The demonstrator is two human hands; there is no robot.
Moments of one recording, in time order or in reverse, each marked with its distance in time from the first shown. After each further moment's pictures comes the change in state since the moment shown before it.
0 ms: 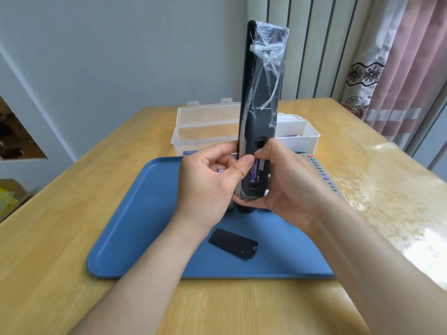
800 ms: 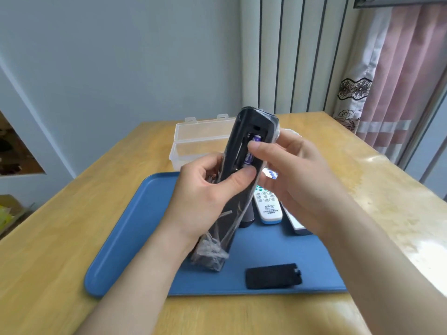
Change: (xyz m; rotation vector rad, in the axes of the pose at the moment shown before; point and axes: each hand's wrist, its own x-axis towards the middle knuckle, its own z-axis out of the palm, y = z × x) left_hand 0.002 0.021 -0.011 -0.053 -0.191 -0.129; right_hand -0.018 -0.027 0.000 -0.127 -0.133 -0.402
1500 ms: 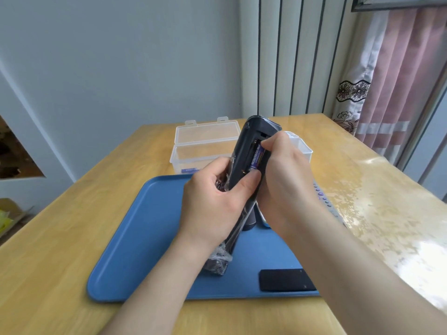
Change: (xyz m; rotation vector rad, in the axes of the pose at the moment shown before) left_hand 0.002 -0.011 0.011 0.220 0.127 0.126; right_hand 0.016 0.007 0.033 0.115 0.465 0.112
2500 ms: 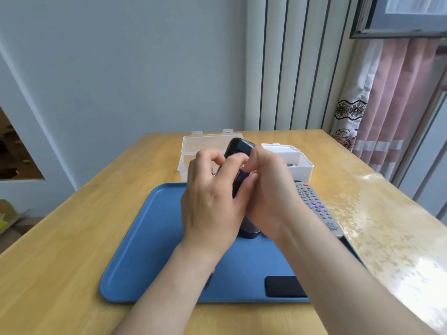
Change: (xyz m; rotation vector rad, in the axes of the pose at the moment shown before) left_hand 0.008 -0.007 -0.008 0.656 0.337 0.444; right_hand -0.007 0.000 0.014 0.088 -0.359 0.246
